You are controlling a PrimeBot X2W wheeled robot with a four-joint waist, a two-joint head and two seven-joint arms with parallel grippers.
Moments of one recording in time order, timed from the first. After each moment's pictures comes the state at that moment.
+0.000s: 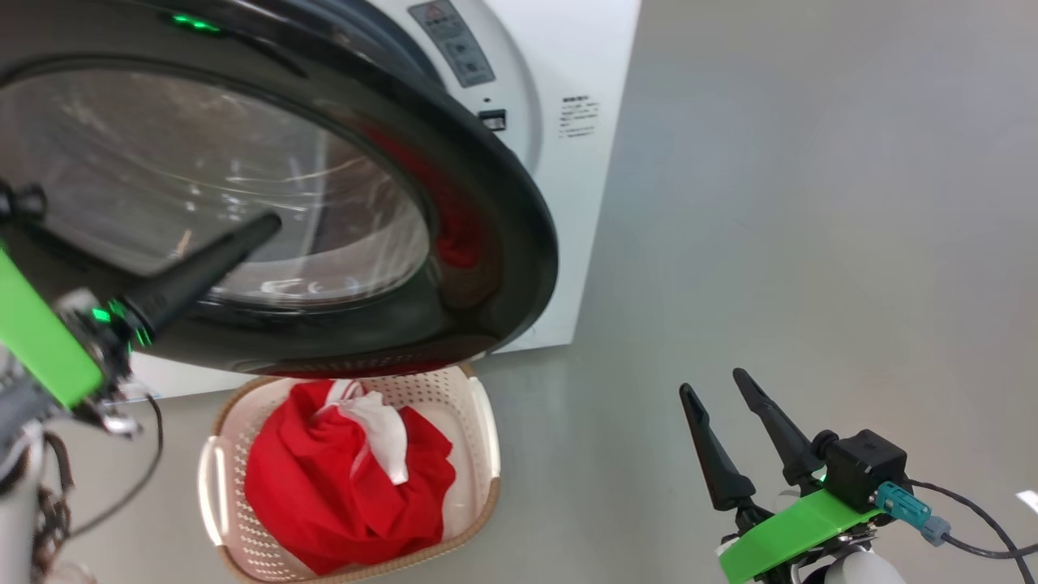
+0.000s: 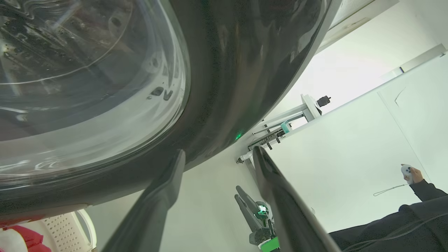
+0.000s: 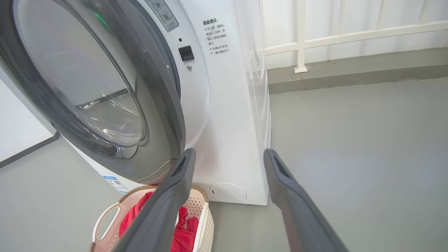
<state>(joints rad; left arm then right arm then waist) -0.53 0.35 -0.03 0.00 -1.50 -0.13 0.94 -0.13 -0.07 0.18 0.20 0.30 0.13 -0.26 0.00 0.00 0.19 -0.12</state>
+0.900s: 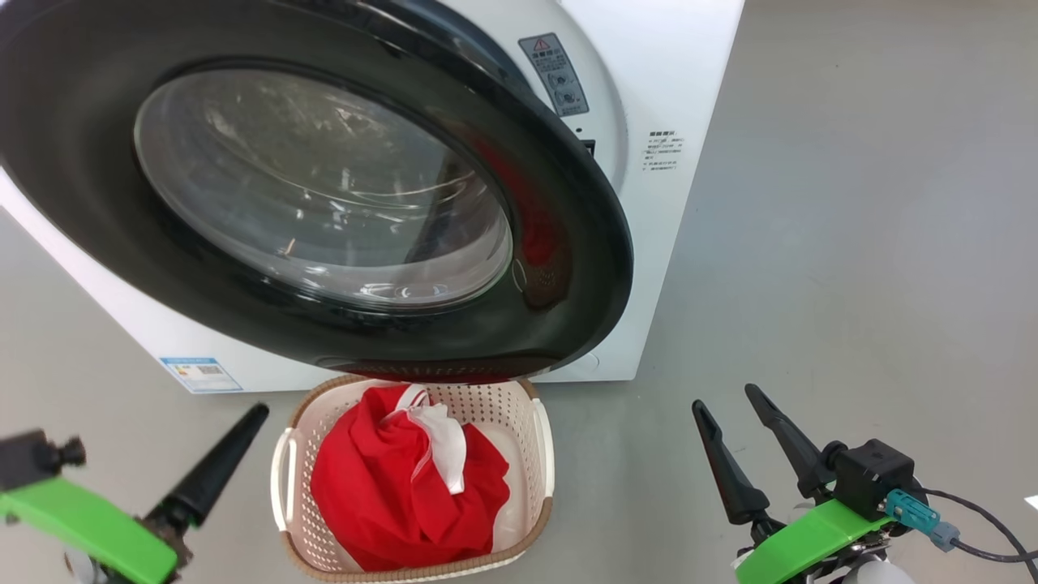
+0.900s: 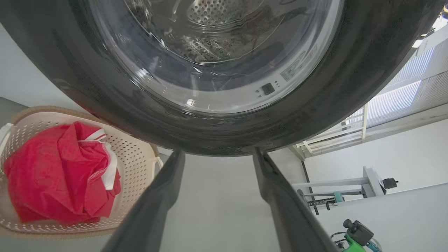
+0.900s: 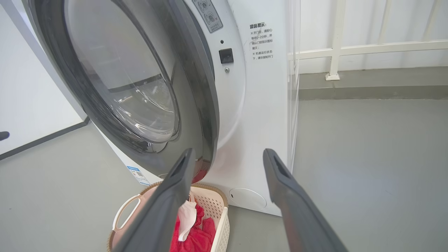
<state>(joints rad) -0.09 0.38 -0.13 0.01 -1.43 -0.13 0.45 -0.12 -0.13 0.20 0.23 0.32 0.13 -0.26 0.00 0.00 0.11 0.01</state>
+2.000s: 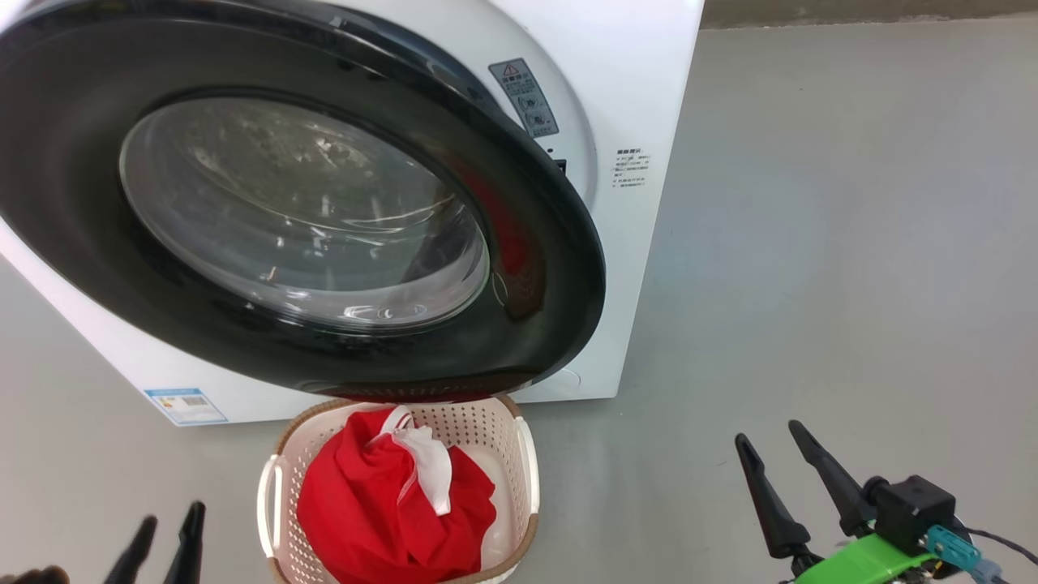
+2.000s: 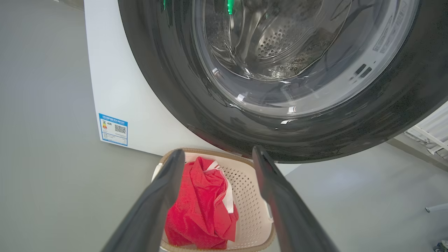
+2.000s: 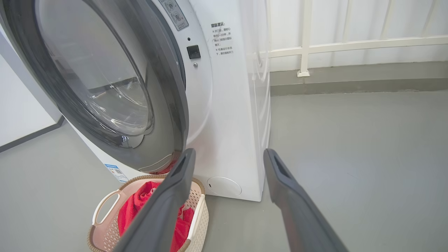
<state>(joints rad) -0.01 0.47 -0.39 0.33 -1.05 -0.13 -0.25 -0.03 -0.16 0.14 0.21 0.32 0.13 -0.26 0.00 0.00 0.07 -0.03</state>
